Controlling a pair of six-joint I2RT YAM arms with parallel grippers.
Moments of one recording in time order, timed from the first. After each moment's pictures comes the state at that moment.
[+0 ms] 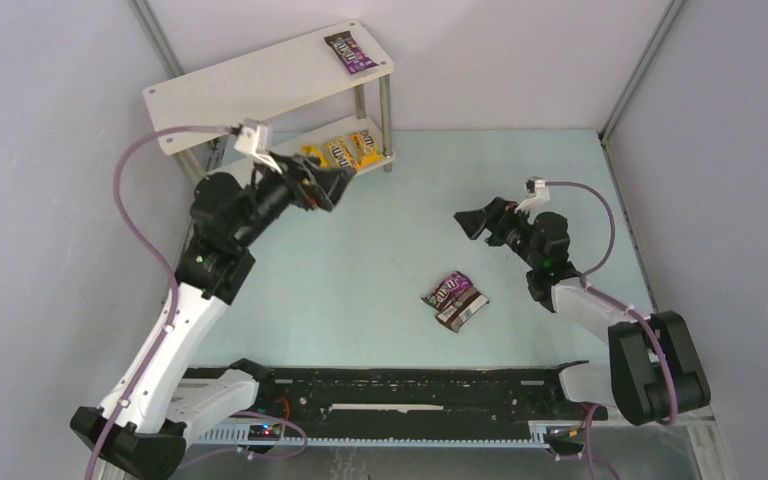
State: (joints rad) left arm -0.37 0.98 1.16 -0.04 0.26 -0.42; right arm 0.20 1.31 0.50 0.69 -0.37 0.65
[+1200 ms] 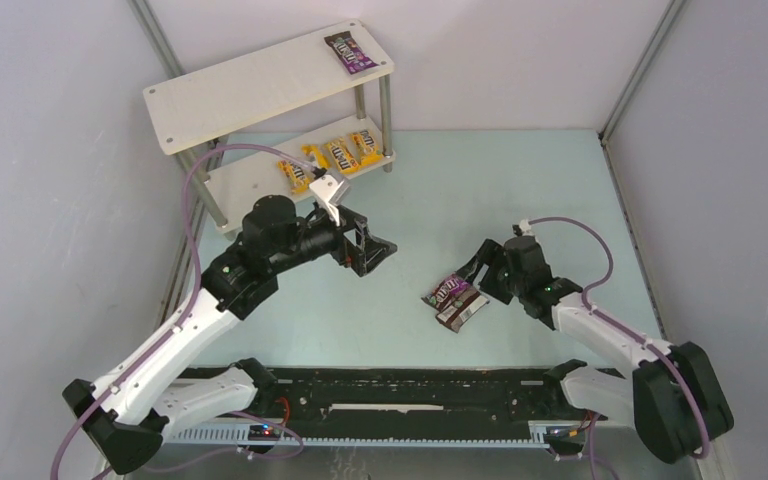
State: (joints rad) left arm -0.69 0.95 1.04 -0.29 0.29 -0.20; right arm 0.43 1.08 0.48 -0.11 -0.05 0.87
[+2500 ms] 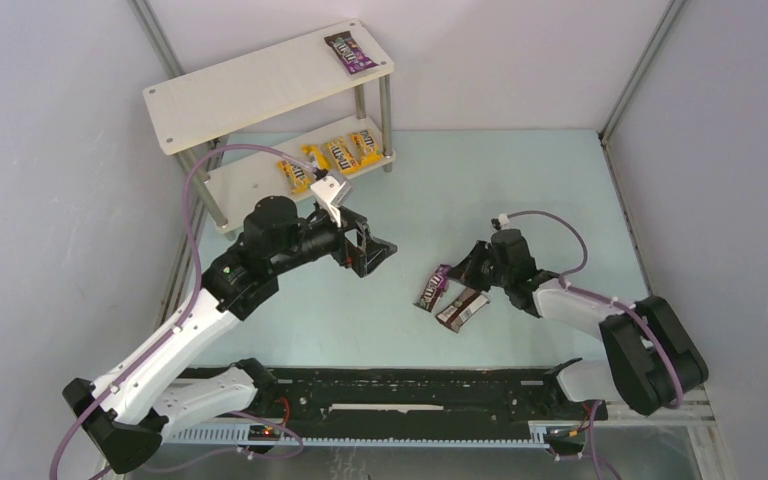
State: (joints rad) left arm -0.70 0.95 1.04 -0.30 0.27 -0.18; right arm 0.43 1.37 0.50 0.18 -0.24 0.90
